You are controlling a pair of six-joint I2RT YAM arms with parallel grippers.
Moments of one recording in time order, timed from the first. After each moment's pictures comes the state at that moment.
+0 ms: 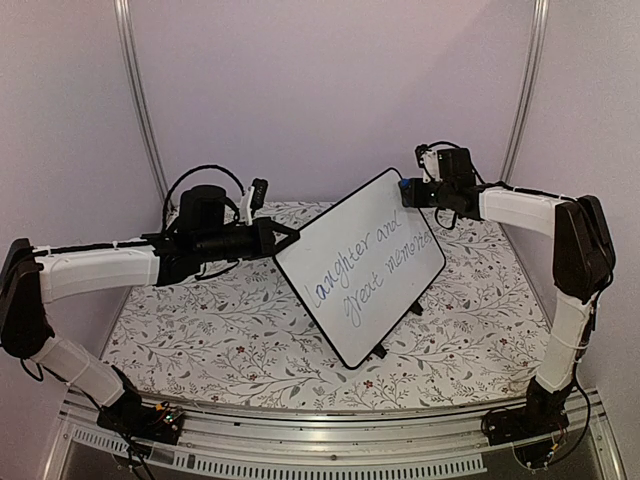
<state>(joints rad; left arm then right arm) -0.68 1.44 0.92 0.22 0.32 -0.63 0.37 1.91 1.48 -0.01 -0.06 0.17</state>
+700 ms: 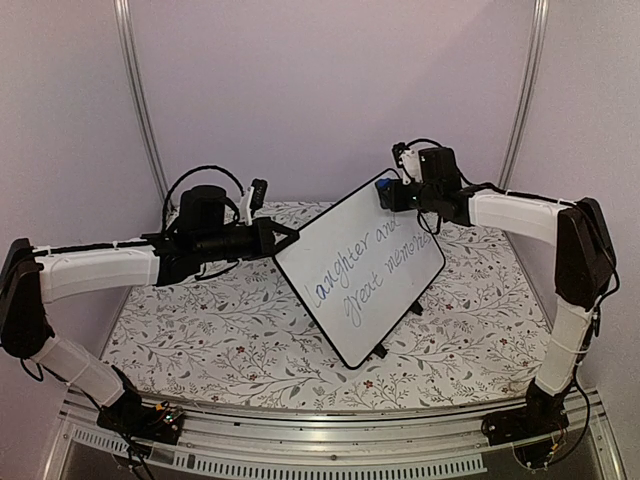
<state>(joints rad) -0.68 1.44 0.92 0.21 0.31 -0.64 0.49 1.88 1.47 0.00 -0.05 0.16</state>
